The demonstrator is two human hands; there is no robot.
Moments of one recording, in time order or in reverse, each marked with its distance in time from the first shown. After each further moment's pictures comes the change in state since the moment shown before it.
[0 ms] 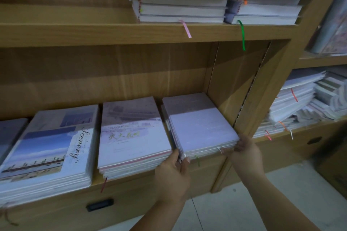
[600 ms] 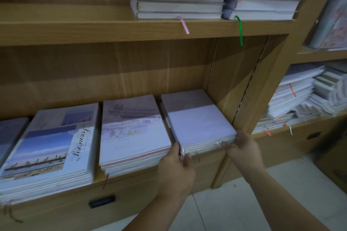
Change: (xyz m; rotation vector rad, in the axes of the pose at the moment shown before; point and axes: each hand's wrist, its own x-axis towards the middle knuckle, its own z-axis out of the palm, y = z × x) left_hand 0.000 0.013 -0.007 0.047 -0.140 -0.055; right_hand -0.005 -0.003 -0.004 -0.028 -0.086 -0.053
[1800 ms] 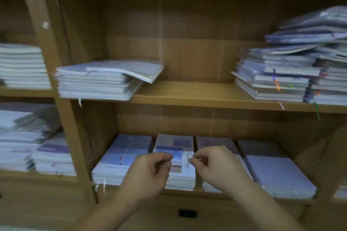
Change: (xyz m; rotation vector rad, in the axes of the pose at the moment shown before) left_hand -0.134 0.022 -0.361 0.188 0.216 0.175; right_hand -0.250 -0.300 0.100 -0.663 -0.462 -0.794
